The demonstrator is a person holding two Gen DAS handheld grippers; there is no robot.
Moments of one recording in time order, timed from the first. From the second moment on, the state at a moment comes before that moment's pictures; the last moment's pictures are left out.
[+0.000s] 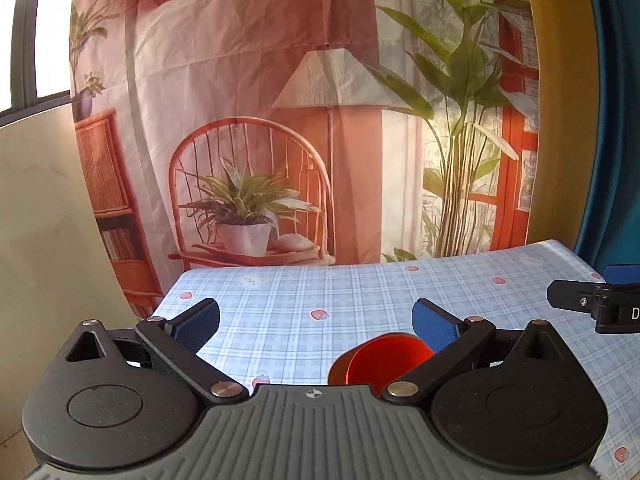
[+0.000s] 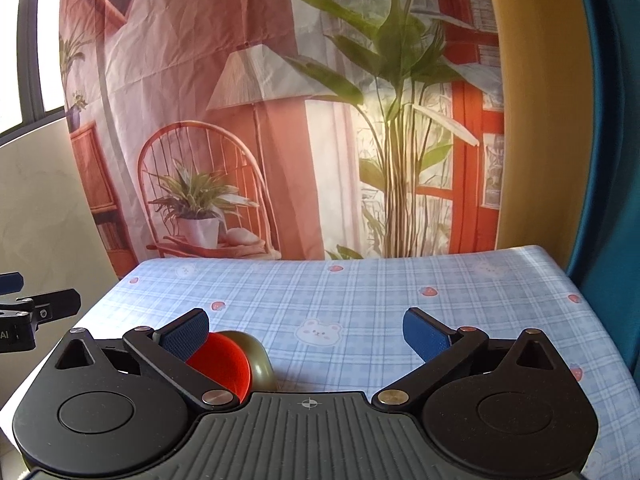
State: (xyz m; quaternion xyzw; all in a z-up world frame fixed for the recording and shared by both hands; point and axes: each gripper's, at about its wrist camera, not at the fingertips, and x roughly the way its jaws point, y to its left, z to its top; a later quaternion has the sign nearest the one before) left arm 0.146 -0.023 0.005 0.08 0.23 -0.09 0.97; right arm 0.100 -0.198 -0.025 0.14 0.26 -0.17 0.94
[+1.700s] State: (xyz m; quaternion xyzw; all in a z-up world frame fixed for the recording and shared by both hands) left arm 0.048 0.000 0.073 0.07 0.20 -0.06 0.98; right arm 0.001 -0.150 0.078 0.11 0.21 -0.21 0.95
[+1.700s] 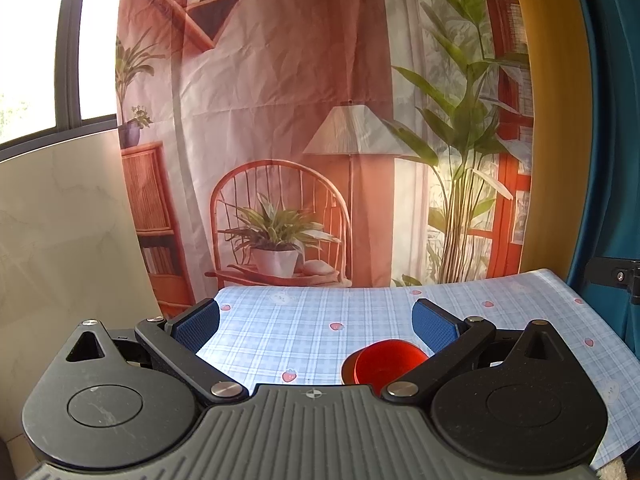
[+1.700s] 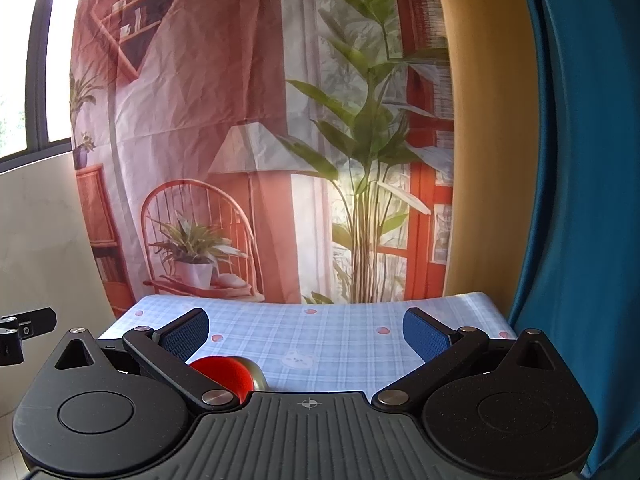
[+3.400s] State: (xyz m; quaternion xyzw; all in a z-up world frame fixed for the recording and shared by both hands) left arm 0.050 0.006 0.069 0.06 0.21 -0.06 0.97; right arm -0.001 -0.158 0.072 0.12 0.21 -0.22 0.95
